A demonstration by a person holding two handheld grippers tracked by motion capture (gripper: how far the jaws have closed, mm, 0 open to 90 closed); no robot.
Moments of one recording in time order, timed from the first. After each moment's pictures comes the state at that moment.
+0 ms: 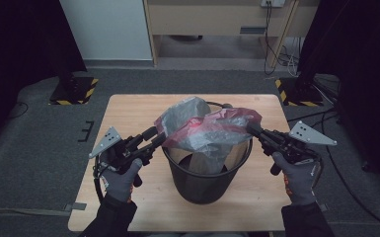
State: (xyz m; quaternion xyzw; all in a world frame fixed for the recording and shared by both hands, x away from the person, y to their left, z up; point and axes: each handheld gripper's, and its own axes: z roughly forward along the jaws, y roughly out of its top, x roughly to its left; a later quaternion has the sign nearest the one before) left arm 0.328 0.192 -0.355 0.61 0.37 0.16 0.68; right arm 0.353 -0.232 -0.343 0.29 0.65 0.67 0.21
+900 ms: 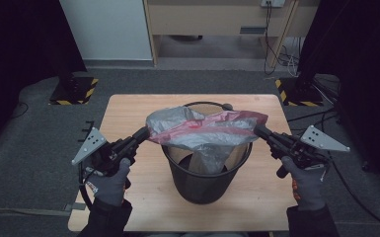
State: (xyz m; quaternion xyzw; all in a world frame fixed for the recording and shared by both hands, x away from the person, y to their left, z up) left arm 0.299 0.208 -0.331 0.61 0.38 0.22 0.66; right arm 0.339 -0.249 -0.341 0.28 0.64 0.68 0.22
